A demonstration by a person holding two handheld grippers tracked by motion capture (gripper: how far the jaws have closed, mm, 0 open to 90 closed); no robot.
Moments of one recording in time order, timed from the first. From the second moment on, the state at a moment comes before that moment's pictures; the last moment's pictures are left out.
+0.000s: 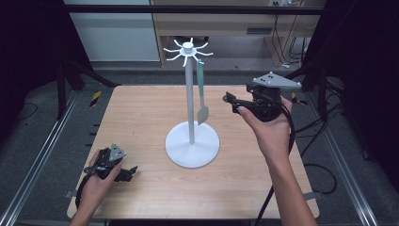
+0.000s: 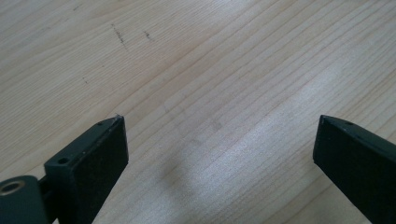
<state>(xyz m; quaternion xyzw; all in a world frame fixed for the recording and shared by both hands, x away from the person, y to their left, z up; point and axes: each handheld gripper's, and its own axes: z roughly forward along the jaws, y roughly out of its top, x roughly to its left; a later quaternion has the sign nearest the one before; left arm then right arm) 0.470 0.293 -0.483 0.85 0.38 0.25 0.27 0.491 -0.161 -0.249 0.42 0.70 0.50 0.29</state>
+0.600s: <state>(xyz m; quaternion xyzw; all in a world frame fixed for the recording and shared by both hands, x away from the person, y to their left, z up) 0.470 0.294 -0.483 0.85 0.38 0.25 0.27 0.479 -0.182 -0.289 0.43 0.70 0.48 0.30</state>
